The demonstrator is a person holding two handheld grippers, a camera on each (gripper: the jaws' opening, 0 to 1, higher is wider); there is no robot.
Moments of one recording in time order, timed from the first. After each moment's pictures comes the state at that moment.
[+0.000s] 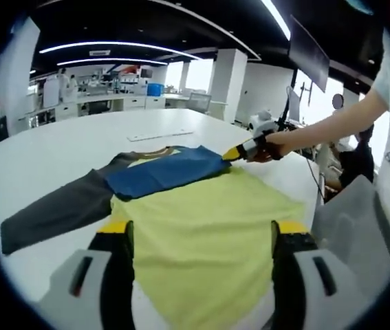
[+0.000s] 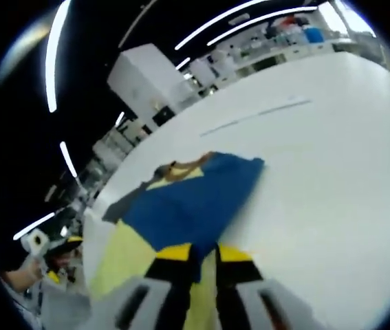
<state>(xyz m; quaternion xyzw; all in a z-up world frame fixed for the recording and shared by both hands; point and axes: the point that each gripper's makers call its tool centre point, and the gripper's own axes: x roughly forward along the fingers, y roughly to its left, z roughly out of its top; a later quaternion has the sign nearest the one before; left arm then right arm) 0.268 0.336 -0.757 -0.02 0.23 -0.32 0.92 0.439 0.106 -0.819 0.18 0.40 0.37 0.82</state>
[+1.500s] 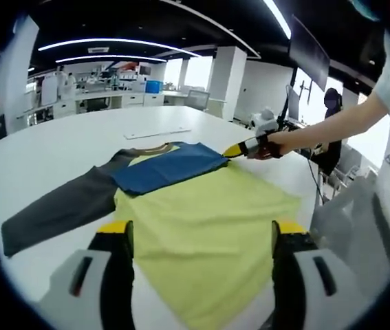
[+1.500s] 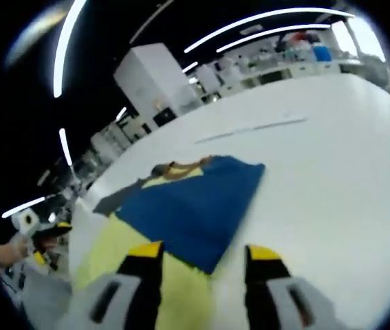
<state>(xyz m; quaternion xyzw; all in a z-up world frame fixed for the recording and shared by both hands) 0.266 0.320 -0.751 -0.02 0.24 -0.33 0.91 0.443 0.082 -0.818 0.10 0.35 0.38 0.85</state>
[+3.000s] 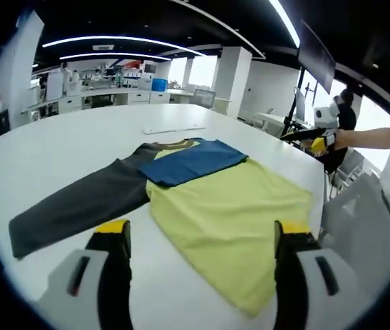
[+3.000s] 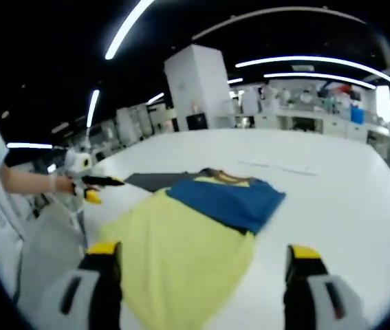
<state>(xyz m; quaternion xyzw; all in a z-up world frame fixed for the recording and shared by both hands) 0.282 0.386 -0.762 -0.02 0.25 -0.32 0.91 0.325 0.060 -0.734 0.00 0.26 0.42 0.87</state>
